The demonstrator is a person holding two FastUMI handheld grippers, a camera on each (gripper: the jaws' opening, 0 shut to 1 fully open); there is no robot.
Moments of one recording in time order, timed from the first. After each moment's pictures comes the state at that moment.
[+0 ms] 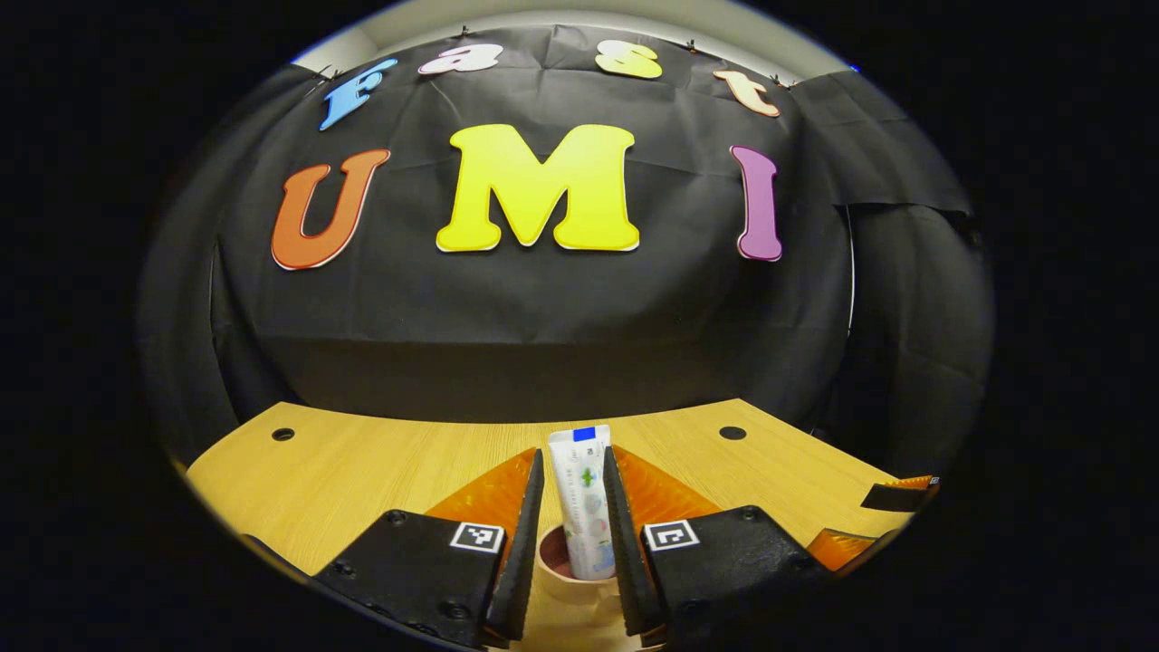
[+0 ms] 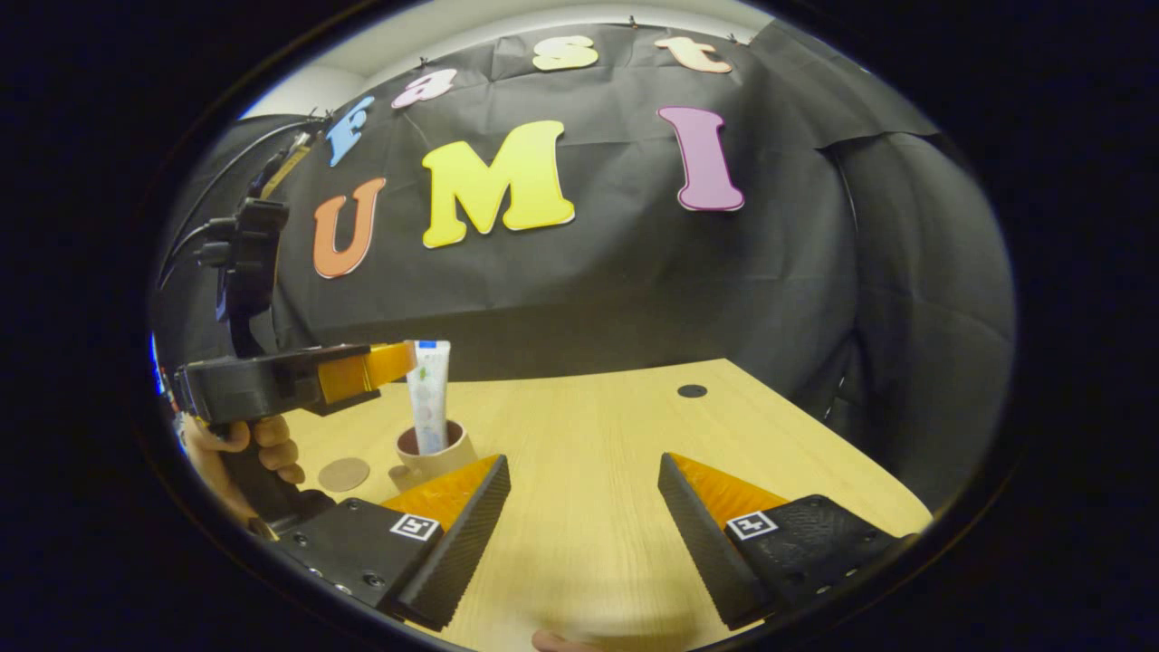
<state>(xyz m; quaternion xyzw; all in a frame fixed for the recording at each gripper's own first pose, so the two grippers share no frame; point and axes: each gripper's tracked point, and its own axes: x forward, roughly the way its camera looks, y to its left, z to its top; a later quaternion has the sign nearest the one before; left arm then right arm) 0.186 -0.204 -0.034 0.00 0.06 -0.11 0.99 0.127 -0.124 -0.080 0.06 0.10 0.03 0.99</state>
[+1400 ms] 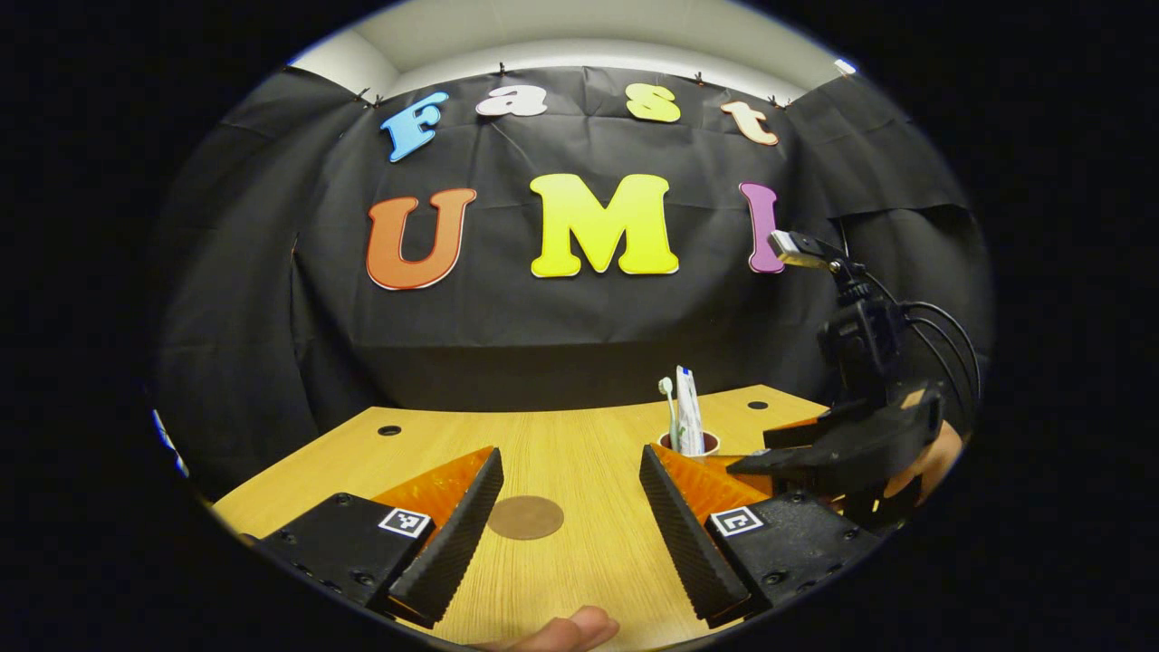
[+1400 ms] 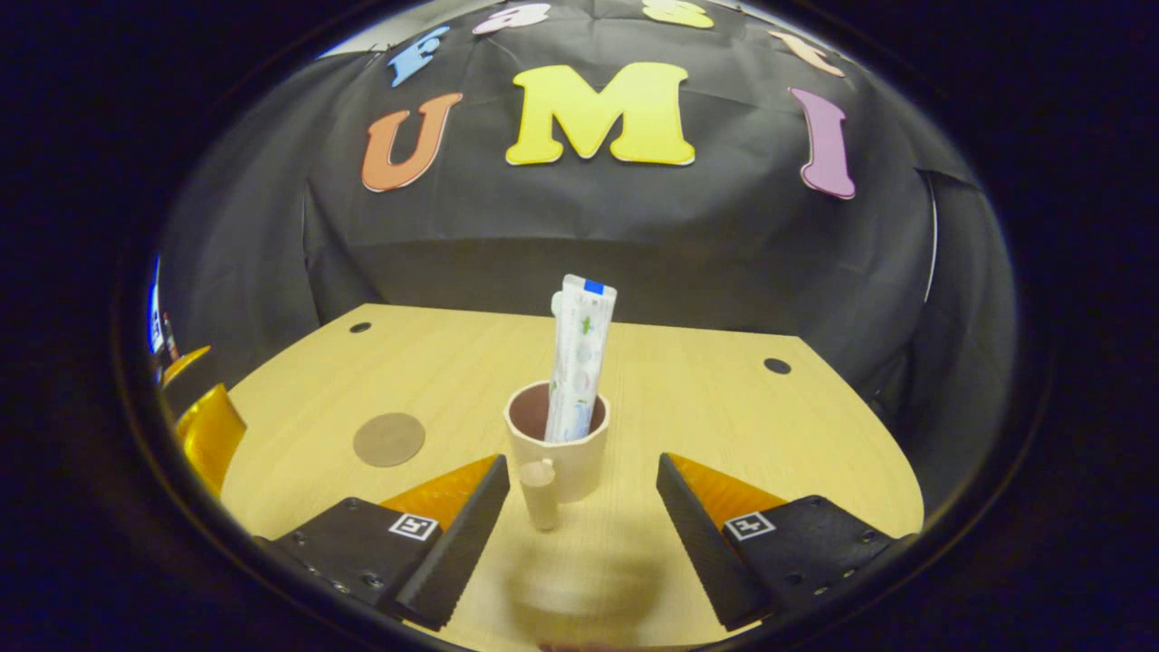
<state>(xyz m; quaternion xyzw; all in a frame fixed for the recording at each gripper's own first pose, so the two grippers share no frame) 0.036 -0.063 -0.052 0.02 0.03 -0.06 1.00 0.150 0.012 -0.110 -0.02 0.23 0.08 0.97</state>
